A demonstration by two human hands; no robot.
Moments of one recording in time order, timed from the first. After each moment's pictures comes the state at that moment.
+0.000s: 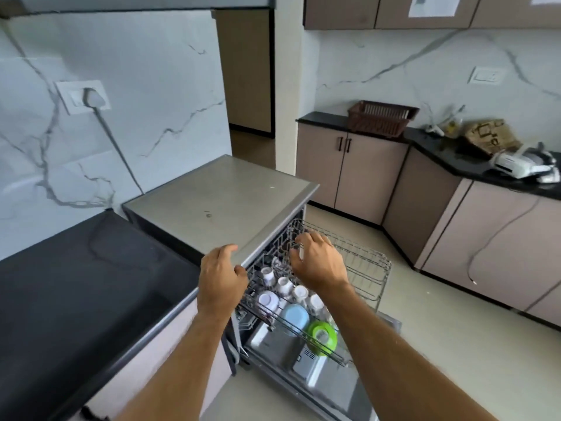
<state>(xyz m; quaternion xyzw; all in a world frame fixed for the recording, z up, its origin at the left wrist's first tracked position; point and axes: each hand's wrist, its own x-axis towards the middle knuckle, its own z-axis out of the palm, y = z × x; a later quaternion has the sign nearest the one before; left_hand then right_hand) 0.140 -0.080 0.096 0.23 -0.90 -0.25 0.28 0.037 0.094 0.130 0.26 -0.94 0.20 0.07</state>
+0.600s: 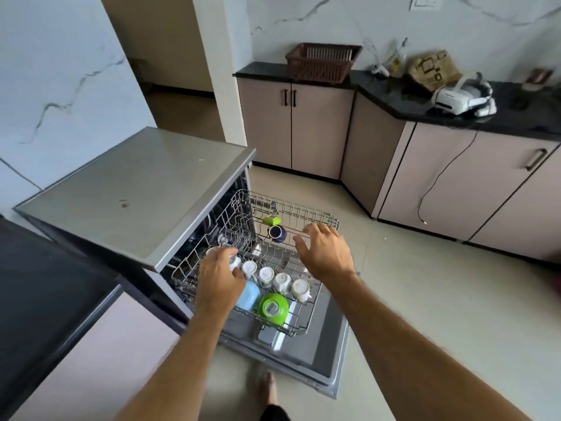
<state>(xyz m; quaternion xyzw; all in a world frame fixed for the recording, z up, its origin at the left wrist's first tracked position) 0.048 0.050 0.033 0.15 -0.94 -0.27 0.16 -0.043 0.256 0.066 0.15 -0.97 0.19 0.02</state>
